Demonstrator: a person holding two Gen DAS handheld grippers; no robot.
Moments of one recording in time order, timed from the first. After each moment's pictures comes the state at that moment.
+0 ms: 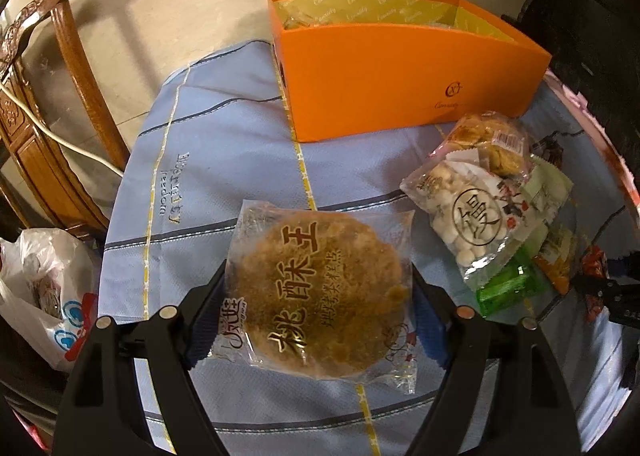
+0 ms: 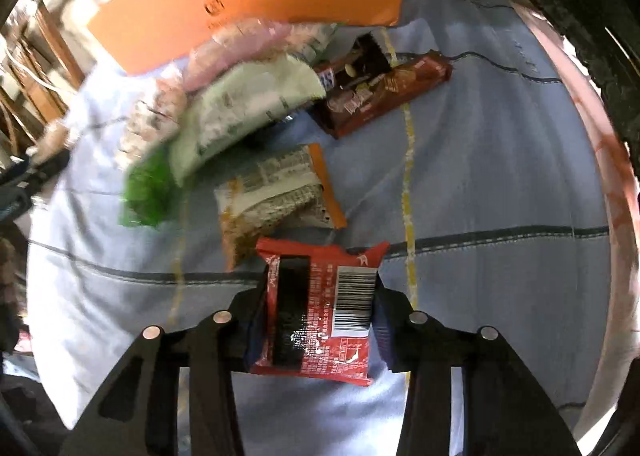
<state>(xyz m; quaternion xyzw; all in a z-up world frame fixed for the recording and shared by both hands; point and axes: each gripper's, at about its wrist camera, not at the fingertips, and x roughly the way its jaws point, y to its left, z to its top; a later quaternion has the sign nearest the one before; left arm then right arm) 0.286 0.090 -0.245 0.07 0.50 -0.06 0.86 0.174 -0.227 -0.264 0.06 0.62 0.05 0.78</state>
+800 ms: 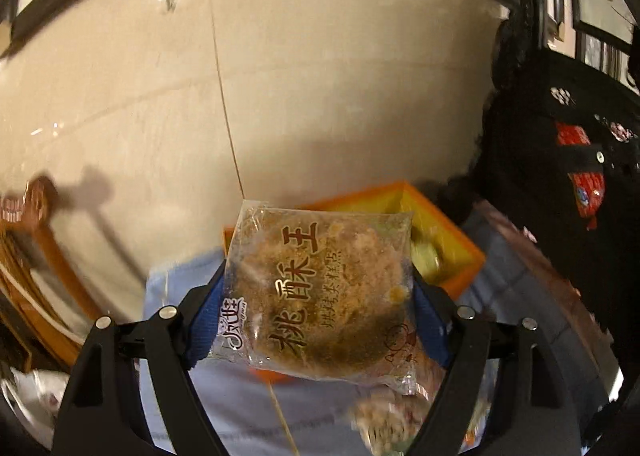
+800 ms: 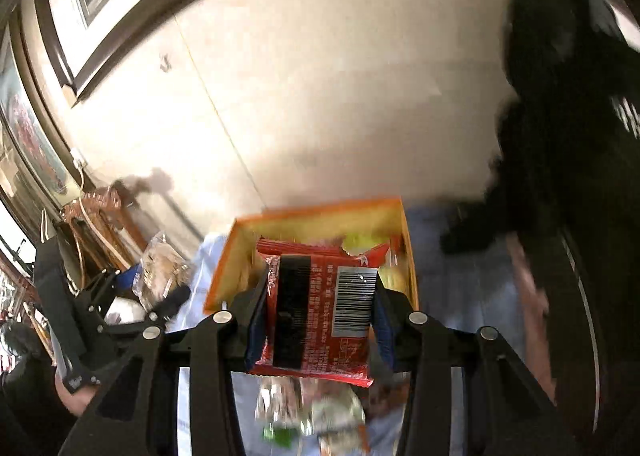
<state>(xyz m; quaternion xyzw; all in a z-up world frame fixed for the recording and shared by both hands) 0.386 0.022 -0.059 0.08 0.32 -0.14 0.93 0.329 -0.264 0.000 0.11 0.40 0.10 0.90</state>
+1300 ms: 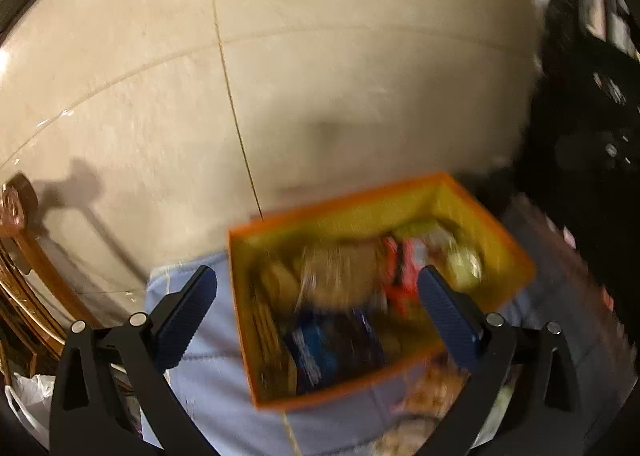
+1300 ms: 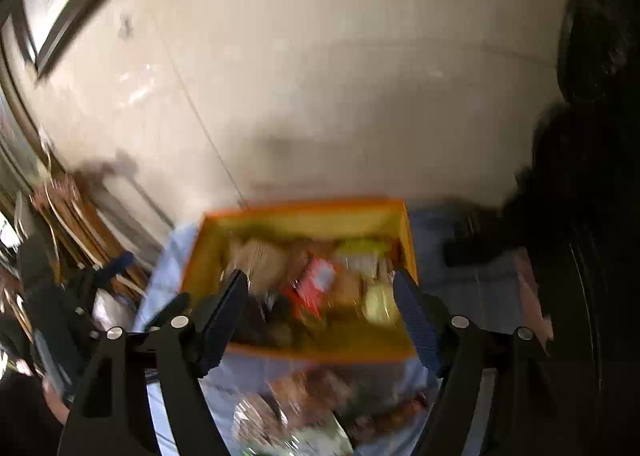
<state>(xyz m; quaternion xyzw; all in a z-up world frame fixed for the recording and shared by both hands) 0.429 0.011 -0.108 0.10 0.36 -0.12 0.92 0.388 -0.253 -0.046 0.07 0.46 0.08 0.88</state>
